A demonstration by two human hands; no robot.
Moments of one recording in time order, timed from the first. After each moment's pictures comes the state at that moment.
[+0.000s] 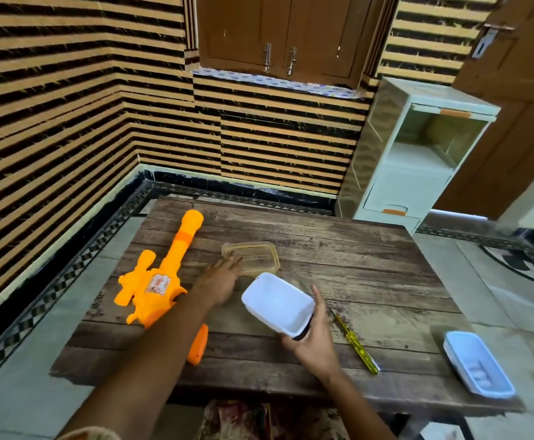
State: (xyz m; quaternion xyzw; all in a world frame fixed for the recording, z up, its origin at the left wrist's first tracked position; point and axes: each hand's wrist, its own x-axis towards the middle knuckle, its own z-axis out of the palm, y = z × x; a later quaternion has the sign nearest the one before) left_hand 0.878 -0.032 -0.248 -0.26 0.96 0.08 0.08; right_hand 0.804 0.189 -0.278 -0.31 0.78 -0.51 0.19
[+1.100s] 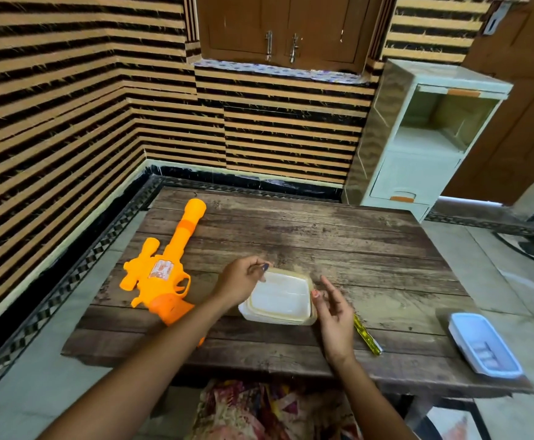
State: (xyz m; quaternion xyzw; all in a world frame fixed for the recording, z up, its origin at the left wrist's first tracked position) left_hand 0.887 0.035 -0.223 -0.28 0.82 0.48 -0.15; right_hand 0.793 0.200 -0.279 -0.20 0.66 -0.70 0.17
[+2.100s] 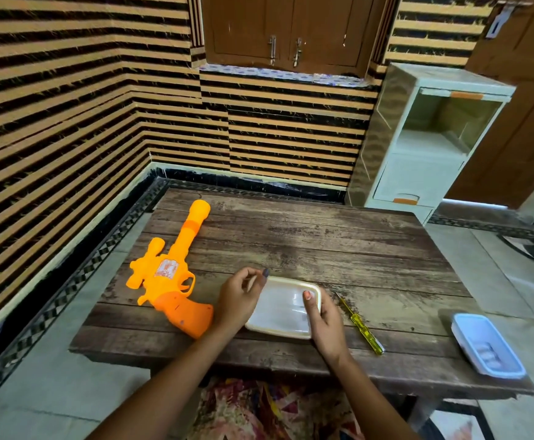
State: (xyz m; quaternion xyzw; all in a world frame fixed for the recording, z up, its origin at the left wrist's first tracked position) left_hand 0.905 0.067 -0.244 -0.35 0.72 0.52 -0.29; right_hand 0.806 0.198 -0.278 -0.31 0.70 -0.62 0.18
